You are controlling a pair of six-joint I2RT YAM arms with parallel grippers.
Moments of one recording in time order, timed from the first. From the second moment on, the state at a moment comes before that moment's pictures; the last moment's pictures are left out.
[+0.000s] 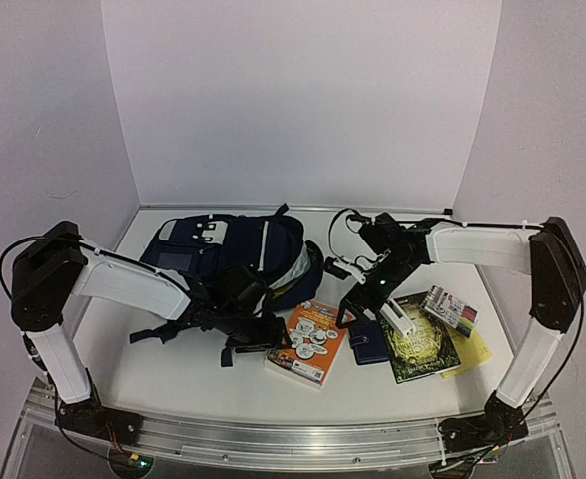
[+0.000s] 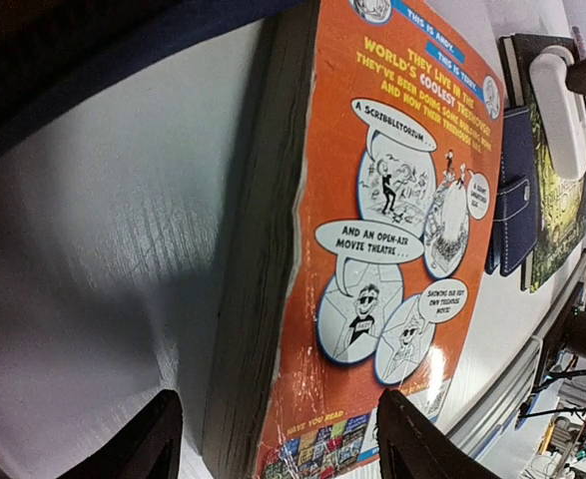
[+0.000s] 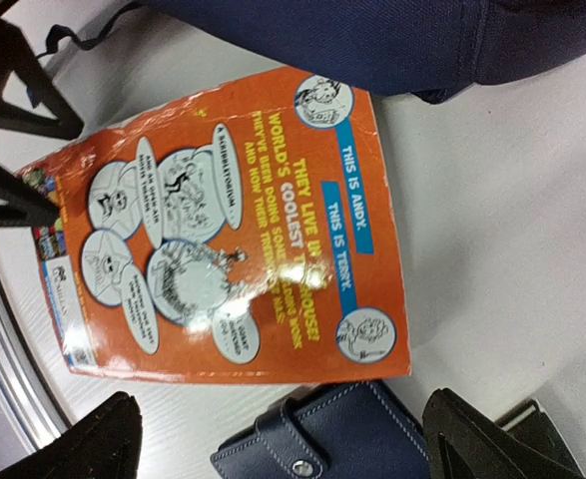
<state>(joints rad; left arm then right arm) -1.01 1.77 0.97 -0.15 0.18 -0.90 0.65 1.78 1.25 -0.72 -0.37 -0.26</state>
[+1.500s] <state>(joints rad) -0.94 1.89 0.97 0.09 0.36 -0.85 0.82 1.81 1.05 -0.58 -0.22 -0.28</state>
